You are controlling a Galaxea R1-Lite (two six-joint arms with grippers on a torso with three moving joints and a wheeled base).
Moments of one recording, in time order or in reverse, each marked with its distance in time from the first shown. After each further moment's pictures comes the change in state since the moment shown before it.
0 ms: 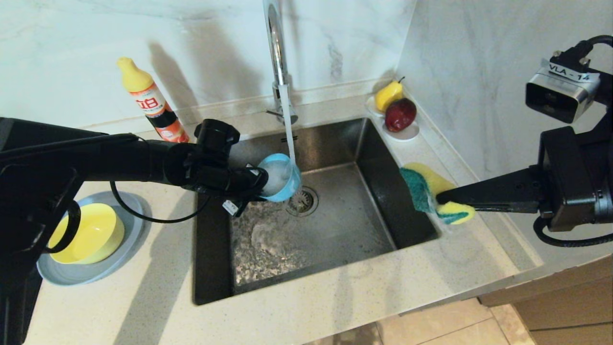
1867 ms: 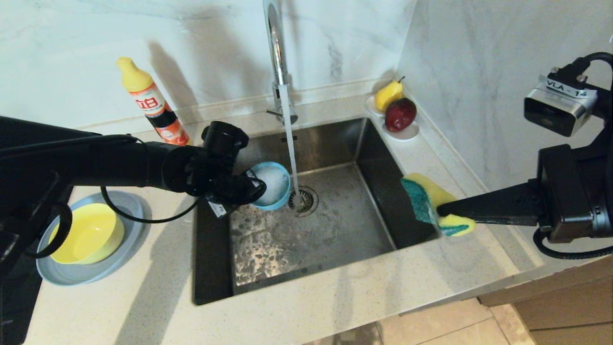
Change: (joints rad) left arm -0.065 -0.070 0.101 -0.006 0.406 0.265; right arm 0.000 -0.017 0.062 -0.031 0.000 -0.001
